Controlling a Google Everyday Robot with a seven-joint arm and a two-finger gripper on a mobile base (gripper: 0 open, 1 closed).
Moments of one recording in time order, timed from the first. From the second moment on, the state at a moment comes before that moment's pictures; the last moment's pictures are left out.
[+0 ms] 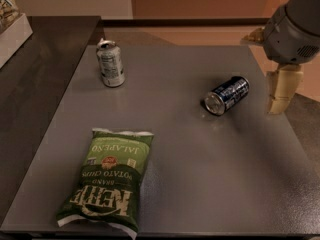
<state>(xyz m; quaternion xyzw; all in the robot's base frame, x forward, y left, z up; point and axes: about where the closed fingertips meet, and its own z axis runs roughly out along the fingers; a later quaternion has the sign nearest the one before) 0.500 -0.205 0.943 -0.72 0.68 -0.04 0.16</state>
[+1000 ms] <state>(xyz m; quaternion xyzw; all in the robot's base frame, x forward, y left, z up) 0.545 -0.188 0.891 -0.84 0.52 -0.02 0.13</state>
